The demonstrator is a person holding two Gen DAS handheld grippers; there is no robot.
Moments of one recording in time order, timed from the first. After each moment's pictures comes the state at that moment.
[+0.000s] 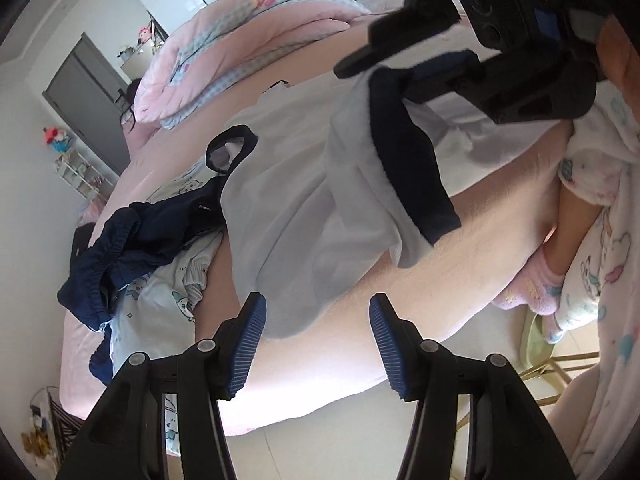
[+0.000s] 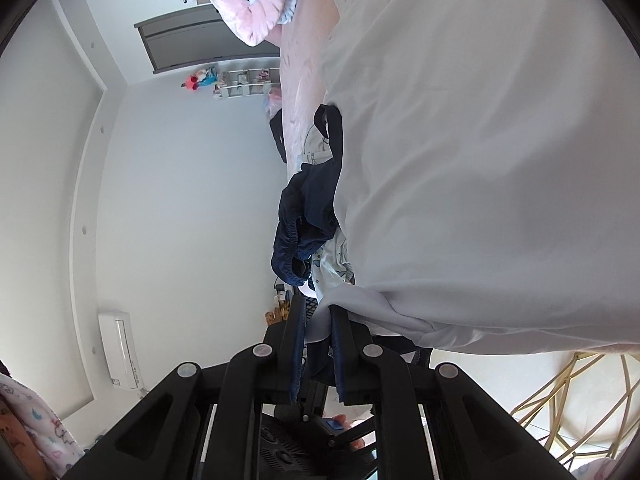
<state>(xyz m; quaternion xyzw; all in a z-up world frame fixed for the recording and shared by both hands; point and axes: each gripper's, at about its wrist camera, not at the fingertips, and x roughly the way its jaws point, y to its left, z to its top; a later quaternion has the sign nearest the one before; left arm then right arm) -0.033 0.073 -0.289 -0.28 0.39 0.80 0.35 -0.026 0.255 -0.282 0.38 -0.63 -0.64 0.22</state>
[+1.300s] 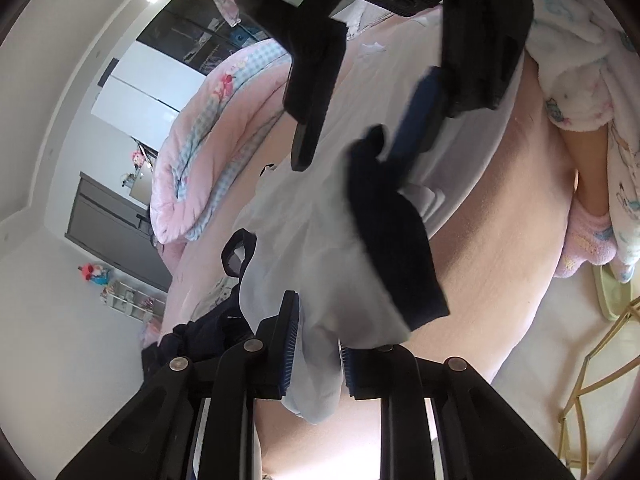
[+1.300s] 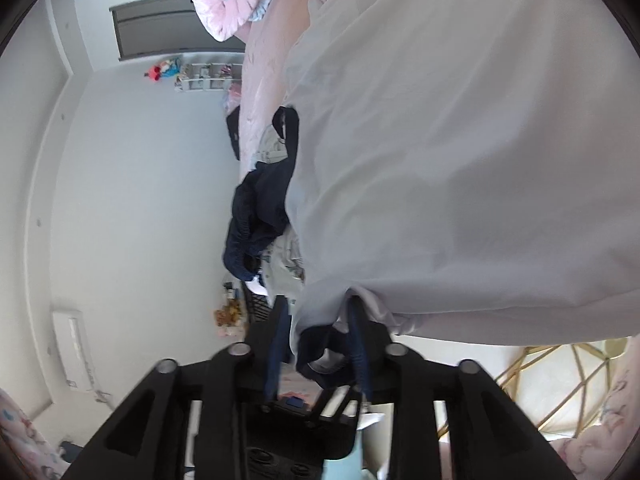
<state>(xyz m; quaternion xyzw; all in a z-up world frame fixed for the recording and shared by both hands) -0.010 0.099 -0.267 -0.11 0.49 0.78 0.37 -0.019 0.261 -0.269 0.46 -0.55 -0.68 0.15</state>
